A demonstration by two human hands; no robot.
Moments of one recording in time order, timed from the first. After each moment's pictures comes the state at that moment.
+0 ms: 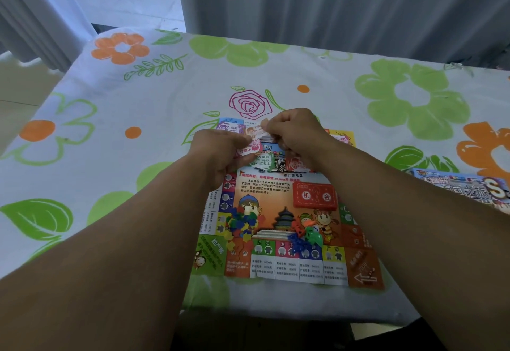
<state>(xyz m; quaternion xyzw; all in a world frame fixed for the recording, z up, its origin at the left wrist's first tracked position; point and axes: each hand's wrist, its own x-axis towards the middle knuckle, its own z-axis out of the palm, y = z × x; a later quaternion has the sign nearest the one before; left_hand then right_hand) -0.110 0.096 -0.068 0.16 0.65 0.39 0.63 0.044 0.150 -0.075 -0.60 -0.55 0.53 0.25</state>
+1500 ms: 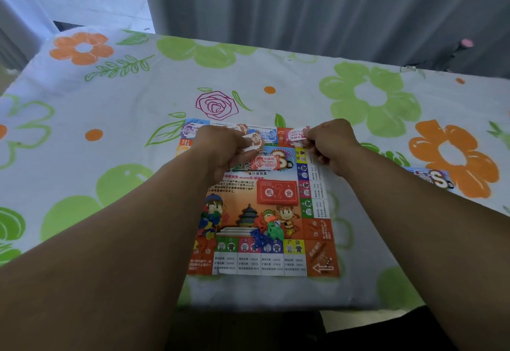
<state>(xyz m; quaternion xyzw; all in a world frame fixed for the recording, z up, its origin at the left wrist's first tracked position) -0.054 0.107 -0.064 0.20 0.62 0.41 0.64 0.151 0.151 -0.073 -0.75 -0.42 0.43 0.28</state>
